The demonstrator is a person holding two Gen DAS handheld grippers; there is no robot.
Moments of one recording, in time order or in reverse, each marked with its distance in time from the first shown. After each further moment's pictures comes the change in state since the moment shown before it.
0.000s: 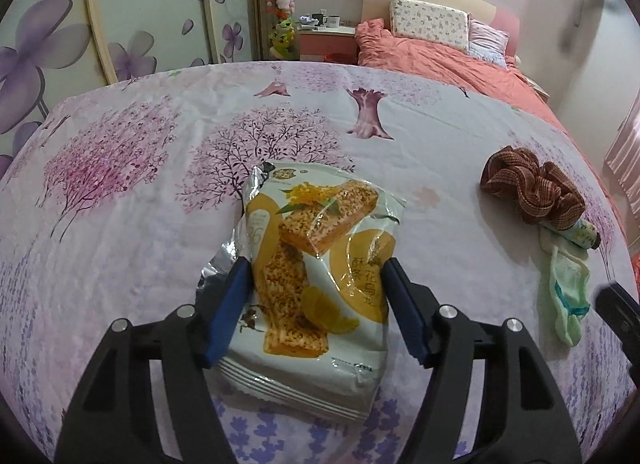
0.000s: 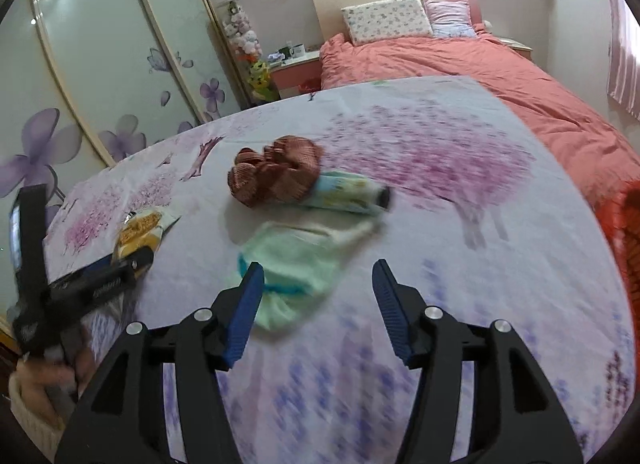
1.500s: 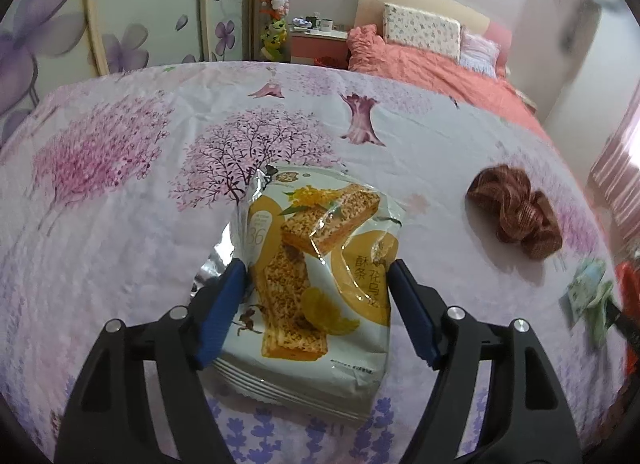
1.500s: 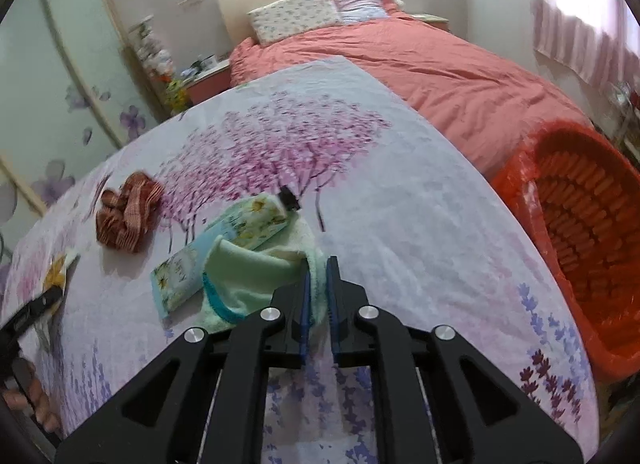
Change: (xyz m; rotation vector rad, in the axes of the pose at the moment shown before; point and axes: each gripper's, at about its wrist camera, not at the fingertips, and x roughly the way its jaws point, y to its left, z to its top) left arm -0.001 0.004 -0.001 -0.003 -0.008 -0.052; right arm -0.030 -0.103 -0.013 0.170 0.005 -0.182
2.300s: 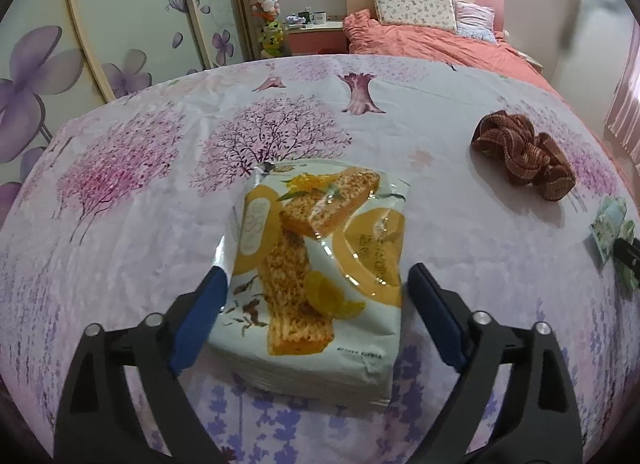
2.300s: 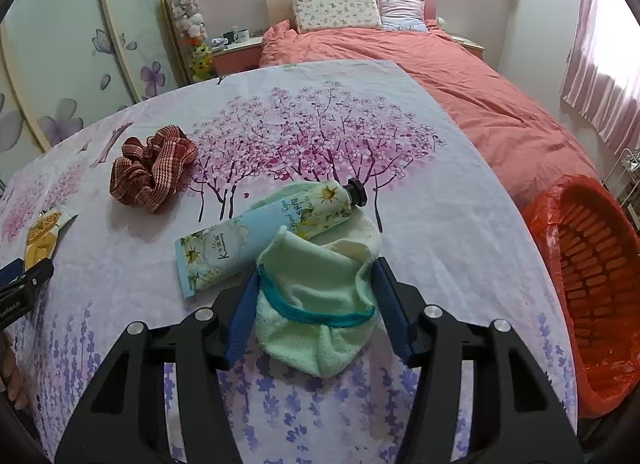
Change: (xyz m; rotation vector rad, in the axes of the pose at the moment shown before) left arm -0.011 -0.008 -0.019 0.117 0.019 0.096; right arm 0.009 0.037 -0.003 -0.173 0.011 -0.043
